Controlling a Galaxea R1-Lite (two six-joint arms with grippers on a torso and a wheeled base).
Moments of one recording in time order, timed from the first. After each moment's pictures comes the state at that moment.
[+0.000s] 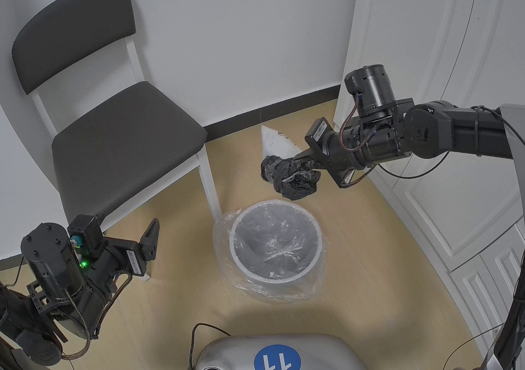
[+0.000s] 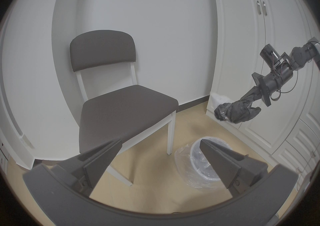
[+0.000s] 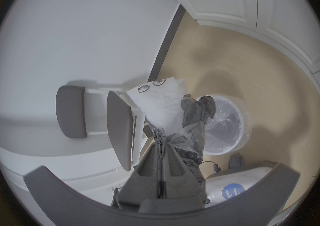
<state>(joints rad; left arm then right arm) -0.59 1.57 -0.14 -1.28 0.55 -0.06 0.52 2.09 -1.74 0.20 0.23 1.04</state>
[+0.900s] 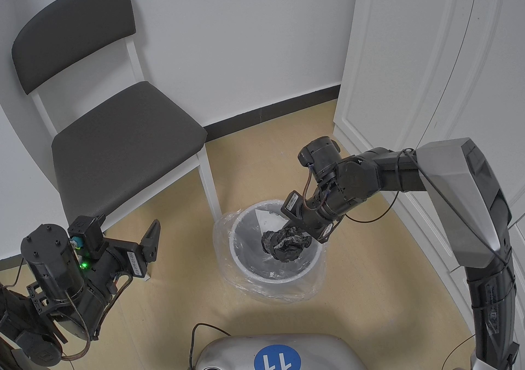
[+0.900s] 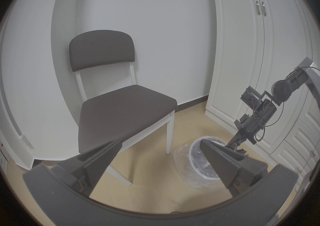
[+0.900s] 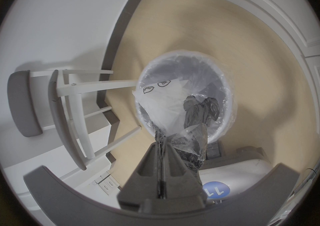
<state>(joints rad) -0.59 1.56 -0.14 -1.28 0.55 -0.06 0.55 2.43 -1.90 0.42 0.22 1.02</state>
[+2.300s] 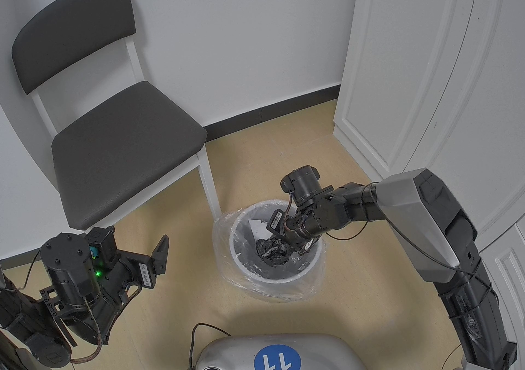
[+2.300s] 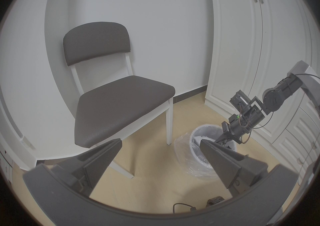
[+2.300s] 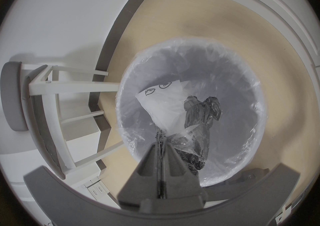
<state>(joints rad) -0.60 1.65 -0.12 -1.28 0.55 -0.07 0.57 2.63 -1.97 0.21 0.14 0.97</state>
